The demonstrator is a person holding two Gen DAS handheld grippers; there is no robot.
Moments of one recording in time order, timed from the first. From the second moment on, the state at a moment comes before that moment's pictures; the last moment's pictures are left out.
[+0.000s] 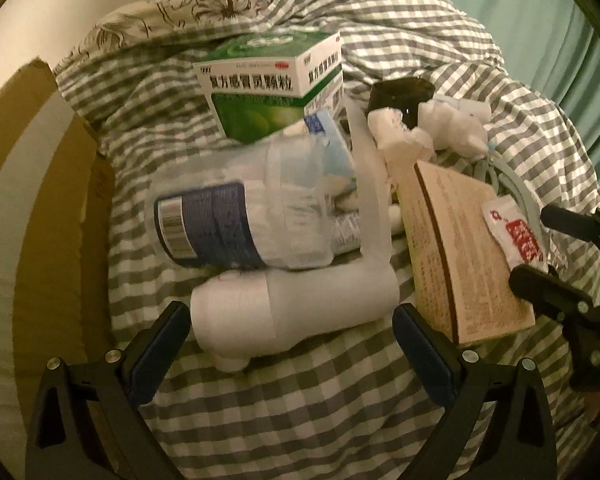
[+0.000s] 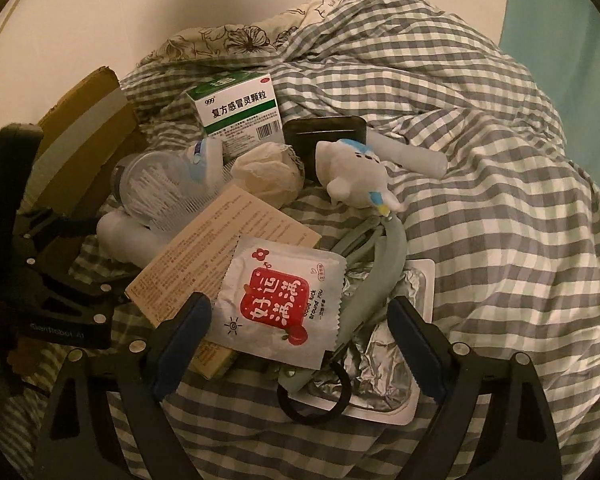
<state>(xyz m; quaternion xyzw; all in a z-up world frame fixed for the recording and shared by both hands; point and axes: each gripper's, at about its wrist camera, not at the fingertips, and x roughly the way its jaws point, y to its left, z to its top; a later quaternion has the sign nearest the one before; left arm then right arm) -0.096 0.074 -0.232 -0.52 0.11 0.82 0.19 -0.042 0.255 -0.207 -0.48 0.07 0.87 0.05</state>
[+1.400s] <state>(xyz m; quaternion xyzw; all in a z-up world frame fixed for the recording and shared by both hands) -0.076 0.058 -0.197 -0.50 0.11 0.83 0.20 -0.035 0.256 -0.163 -0.43 0.01 0.90 0.12</state>
